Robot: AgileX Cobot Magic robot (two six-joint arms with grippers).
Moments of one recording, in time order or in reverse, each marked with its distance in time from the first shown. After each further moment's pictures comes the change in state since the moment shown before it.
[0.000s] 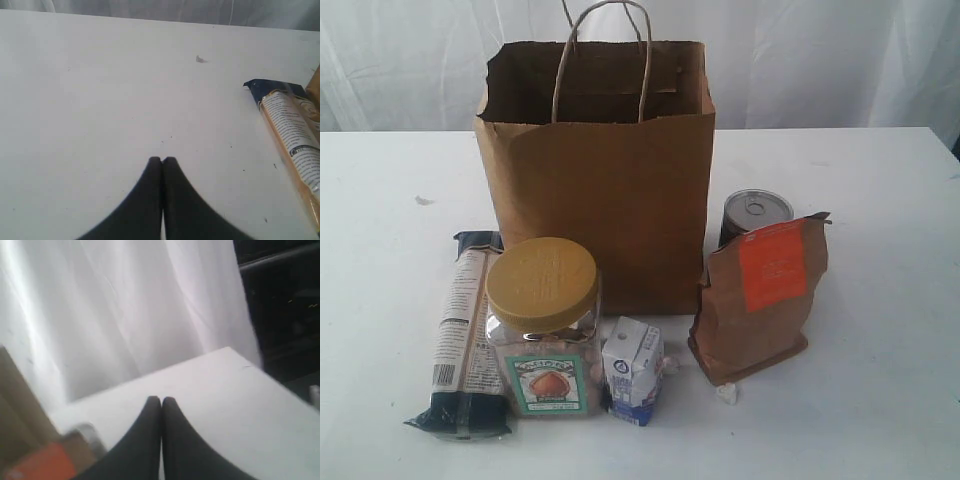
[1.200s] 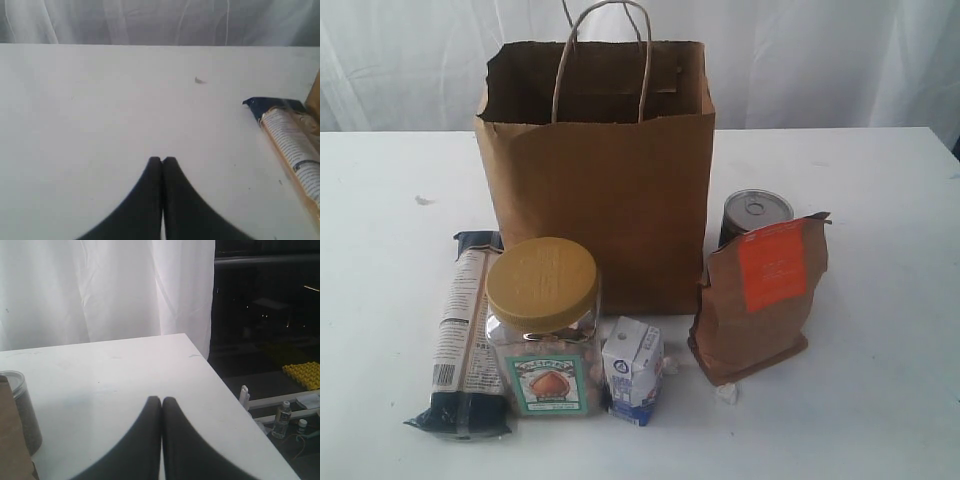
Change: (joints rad) left arm 0.000 0.000 0.000 0.023 -0.063 0.048; right arm 0.000 0.000 0.000 -0.150 0.139 -0.184
